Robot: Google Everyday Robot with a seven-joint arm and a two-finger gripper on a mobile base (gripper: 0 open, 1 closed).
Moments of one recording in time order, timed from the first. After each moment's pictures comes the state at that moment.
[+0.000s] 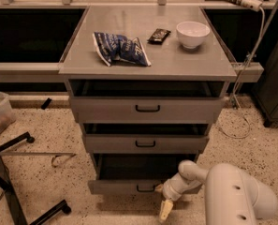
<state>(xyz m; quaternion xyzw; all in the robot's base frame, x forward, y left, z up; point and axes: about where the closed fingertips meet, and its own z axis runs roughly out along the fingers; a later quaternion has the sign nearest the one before) 0.495 -0.096 0.158 -0.65 0.67 0.34 0.14</state>
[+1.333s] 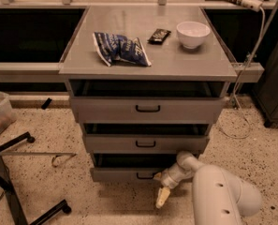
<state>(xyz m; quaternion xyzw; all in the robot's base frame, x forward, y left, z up) 0.564 -0.094 0.152 -0.64 0.68 0.32 0.16</state>
